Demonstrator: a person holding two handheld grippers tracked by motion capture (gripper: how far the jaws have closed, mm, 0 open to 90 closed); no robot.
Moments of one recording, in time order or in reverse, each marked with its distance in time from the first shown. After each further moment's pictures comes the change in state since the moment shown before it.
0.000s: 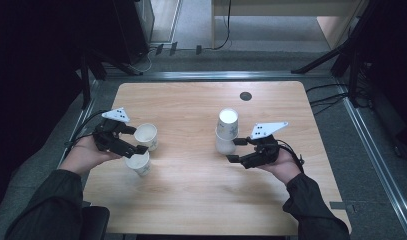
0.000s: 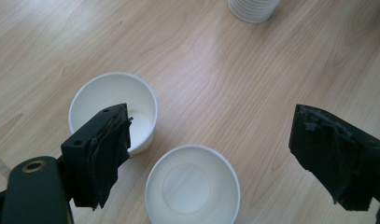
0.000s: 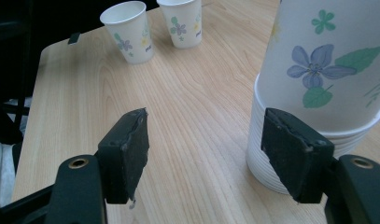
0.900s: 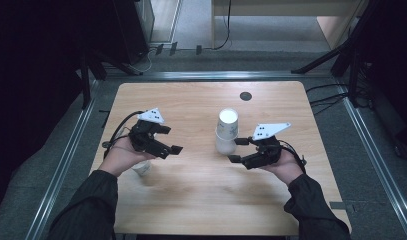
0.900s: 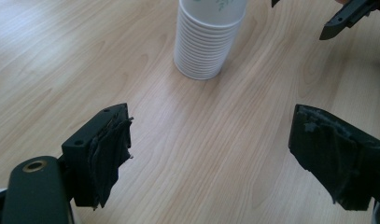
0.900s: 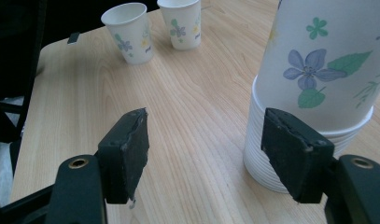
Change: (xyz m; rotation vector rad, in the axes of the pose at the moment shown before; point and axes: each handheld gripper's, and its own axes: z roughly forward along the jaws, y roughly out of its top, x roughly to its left) left arm -0.048 0.043 0.055 -0.103 -0.097 0.048; right arm 0.002 0.000 -0.006 -0.007 -0.012 -0.017
